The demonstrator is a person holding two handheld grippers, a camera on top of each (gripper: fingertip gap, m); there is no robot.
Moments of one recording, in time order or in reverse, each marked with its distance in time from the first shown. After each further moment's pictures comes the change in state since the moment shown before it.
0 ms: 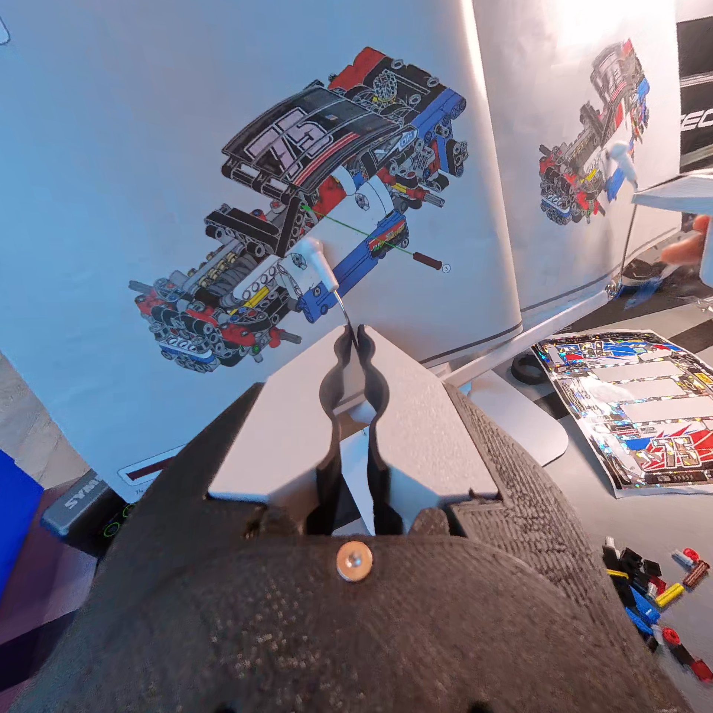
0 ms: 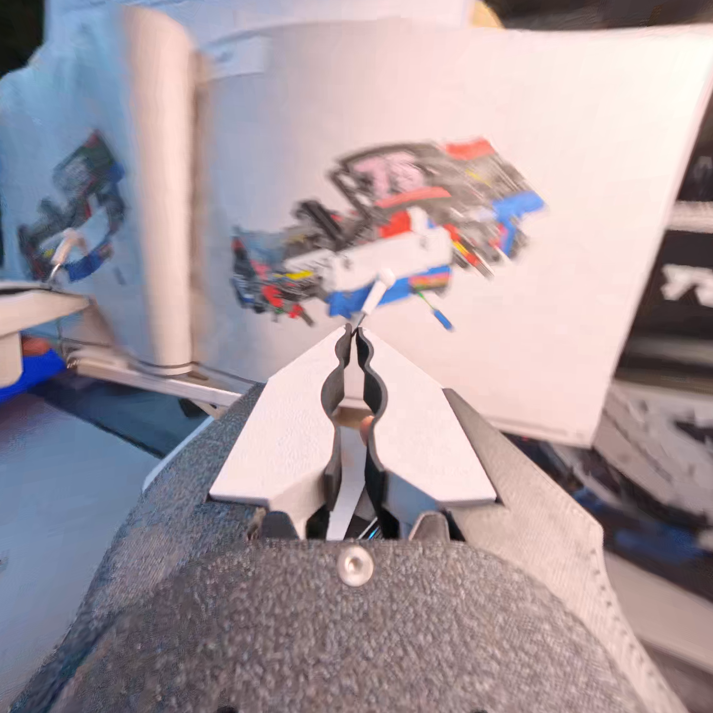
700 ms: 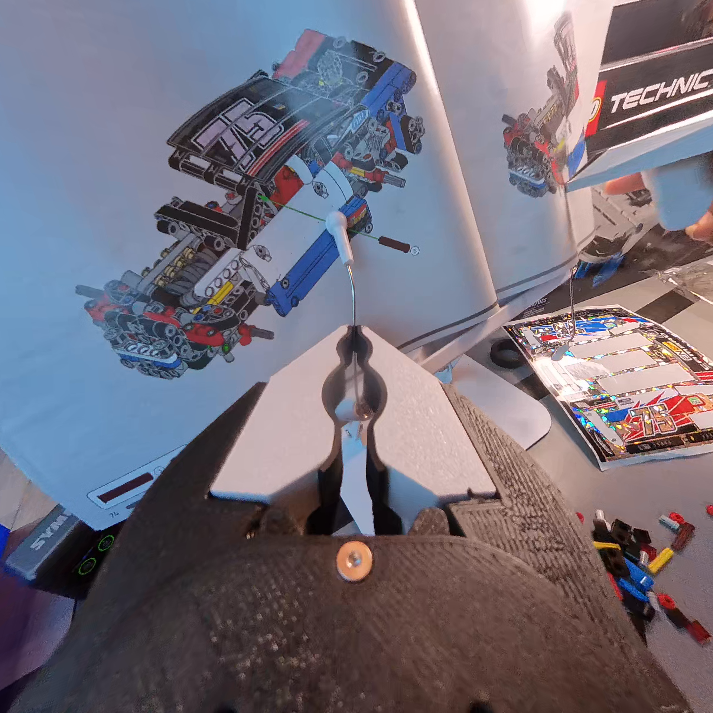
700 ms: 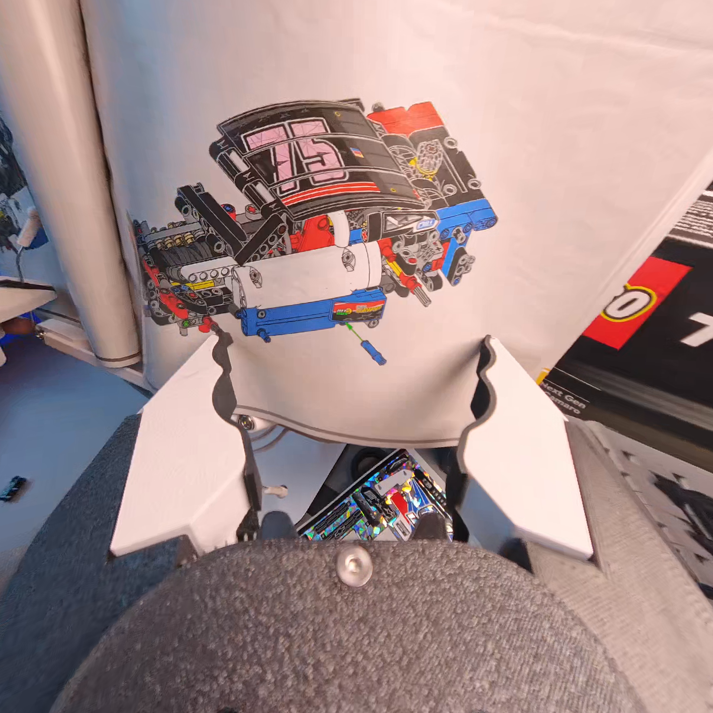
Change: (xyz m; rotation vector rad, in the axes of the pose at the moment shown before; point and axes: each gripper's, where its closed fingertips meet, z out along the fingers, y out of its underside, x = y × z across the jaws) left arm 0.016 0.005 0.004 0.004 0.092 0.046; right arm 0.031 0.007 0.030 -0.254 -0.127 -0.011
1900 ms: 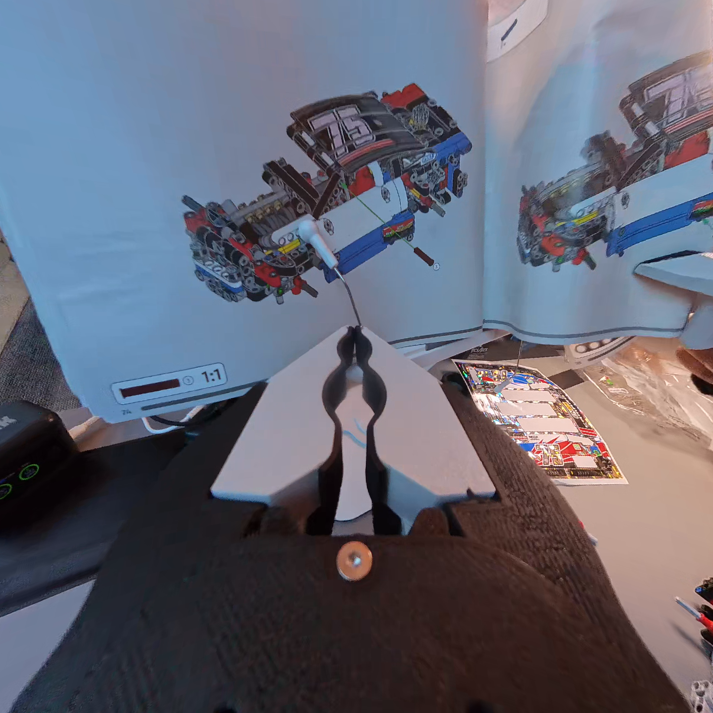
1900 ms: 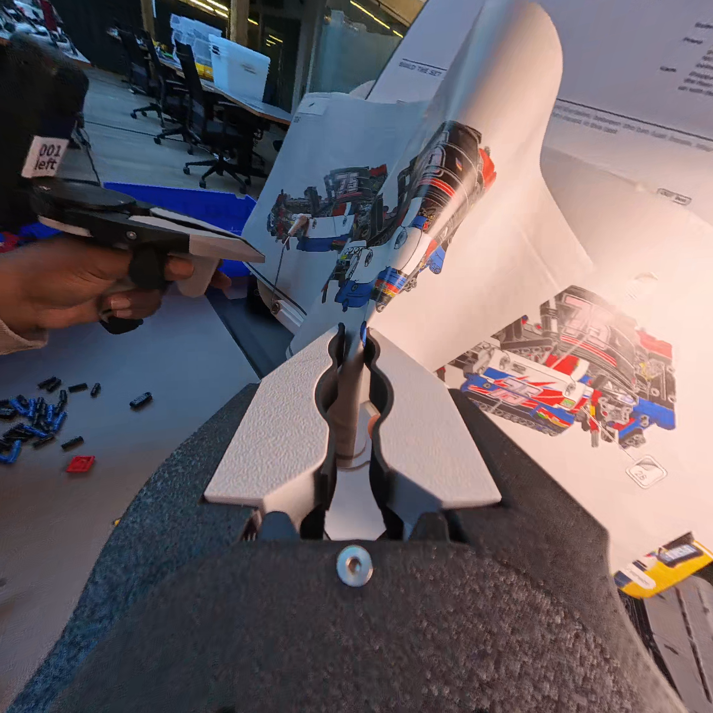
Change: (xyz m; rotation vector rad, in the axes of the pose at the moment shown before) left arm -0.022 0.003 -0.037 0.078 0.048 -0.338; right arm -0.145 -0.020 -0.061 0.206 -0.278 -0.368
